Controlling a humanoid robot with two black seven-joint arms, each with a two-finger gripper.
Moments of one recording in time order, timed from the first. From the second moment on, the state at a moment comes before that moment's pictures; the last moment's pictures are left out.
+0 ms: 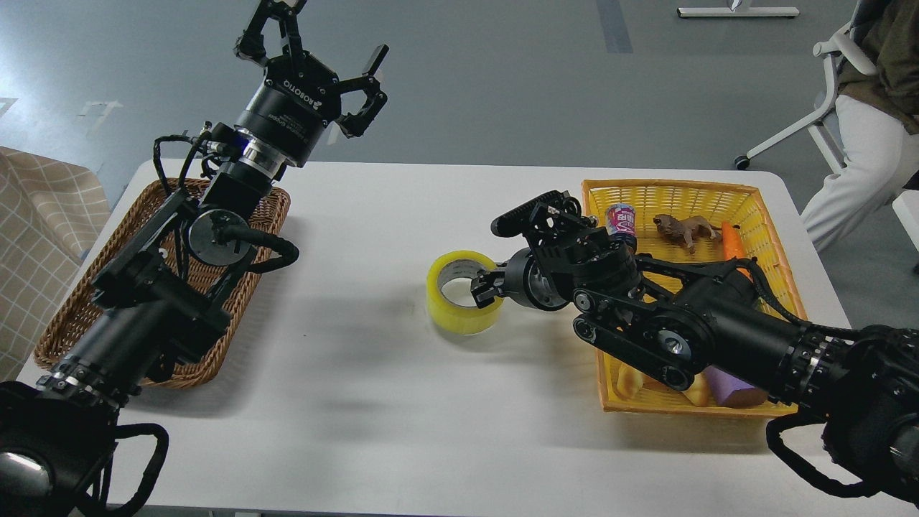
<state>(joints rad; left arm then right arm) -0.65 0.22 -1.13 -1.02 0.21 -0.49 -0.23 0.99 0.00 0.28 0.95 -1.80 0.49 -0.23</state>
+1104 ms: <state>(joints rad) -0.65 0.22 -1.13 -1.02 0.21 -0.49 -0.23 0.98 0.00 0.28 0.95 -1.80 0.49 -0.23</state>
